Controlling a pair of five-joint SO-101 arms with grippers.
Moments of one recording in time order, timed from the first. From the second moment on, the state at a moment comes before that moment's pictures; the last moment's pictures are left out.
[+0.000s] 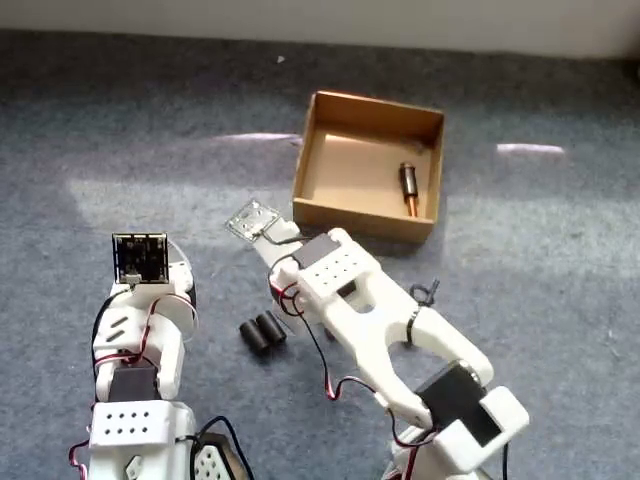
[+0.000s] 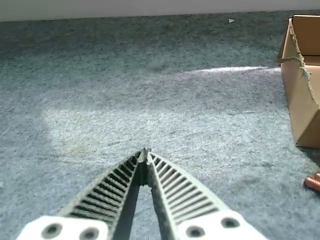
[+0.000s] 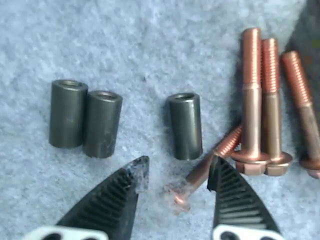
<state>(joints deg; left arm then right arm) -9.9 -81.1 96.0 19.3 0.4 -42.6 0.1 27.6 61.6 15.1</state>
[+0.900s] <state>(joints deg) -9.9 -81.1 96.0 19.3 0.4 -41.1 15.1 18.1 57.8 22.2</state>
